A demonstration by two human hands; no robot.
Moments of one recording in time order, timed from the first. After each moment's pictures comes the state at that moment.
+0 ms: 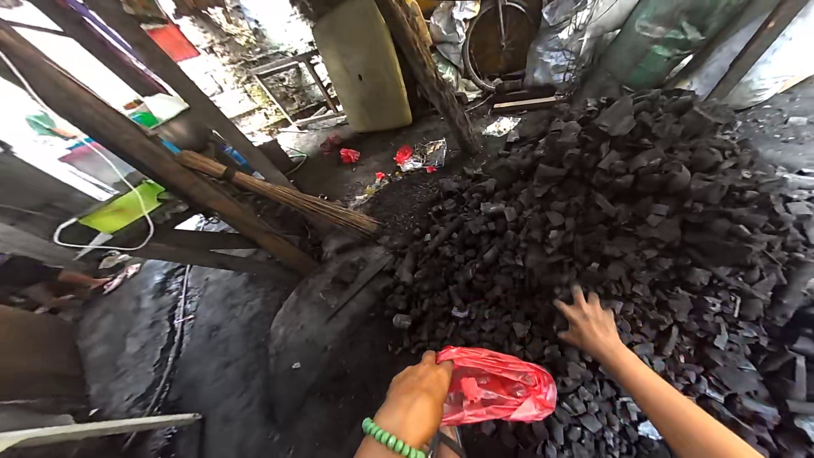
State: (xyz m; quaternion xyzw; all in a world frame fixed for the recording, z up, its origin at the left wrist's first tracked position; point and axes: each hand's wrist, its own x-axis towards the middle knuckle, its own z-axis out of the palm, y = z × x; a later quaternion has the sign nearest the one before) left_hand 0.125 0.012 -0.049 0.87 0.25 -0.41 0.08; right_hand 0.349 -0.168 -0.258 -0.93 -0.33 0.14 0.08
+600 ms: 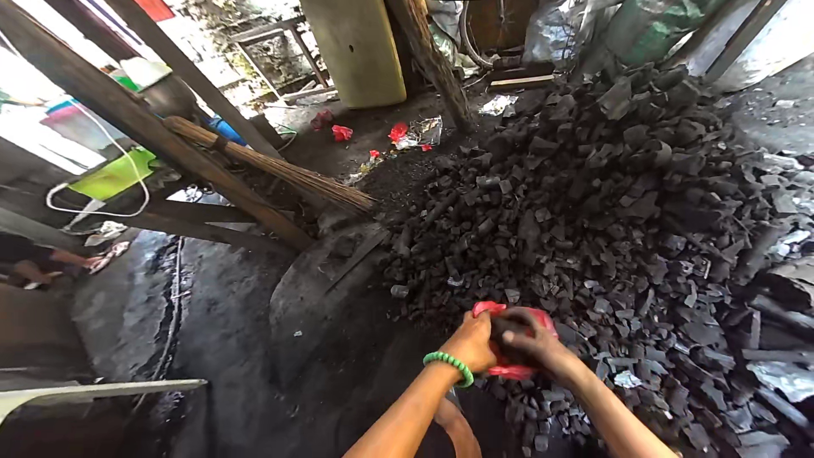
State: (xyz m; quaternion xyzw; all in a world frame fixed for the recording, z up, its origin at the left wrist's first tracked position) left_hand 0.137 -0.021 -0.103 0.87 0.23 -0.31 0.30; right_hand 0.212 -0.169 -0.225 -0.64 -0.18 0.41 0.63
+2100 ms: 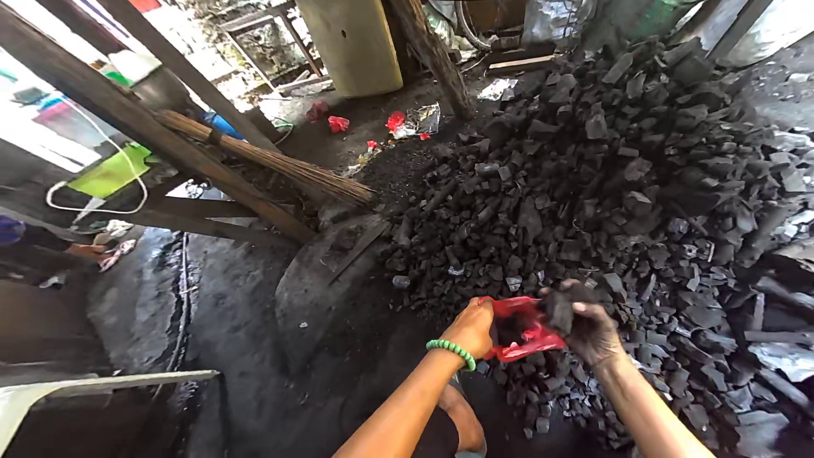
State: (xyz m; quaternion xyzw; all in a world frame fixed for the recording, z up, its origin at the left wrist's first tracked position) left_hand 0.140 -0.023 -0.105 0.89 0.20 -0.31 0.26; right_hand 0.235 -0.204 -0.243 -0.35 -0.01 0.35 0.87
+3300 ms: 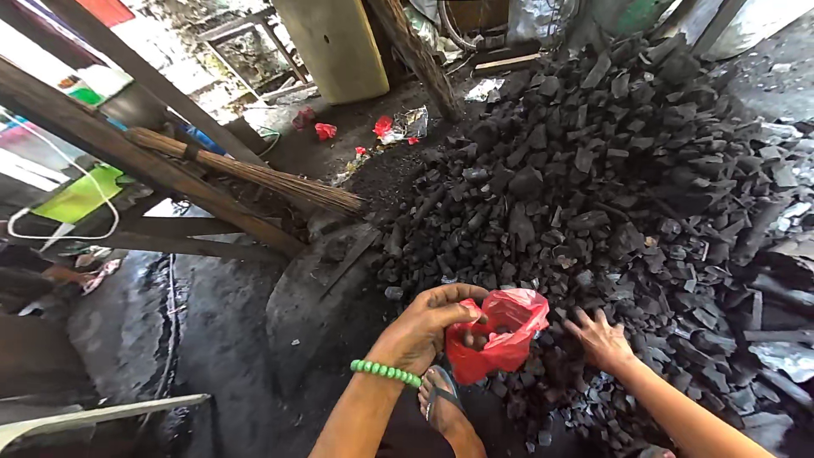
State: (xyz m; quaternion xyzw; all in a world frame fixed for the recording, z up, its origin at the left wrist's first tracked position) left_hand 0.122 0.001 -0.039 0.62 0.27 -0.08 0.74; right_hand 0.285 -0.246 -0.318 -0.90 -0.32 0.29 0.00
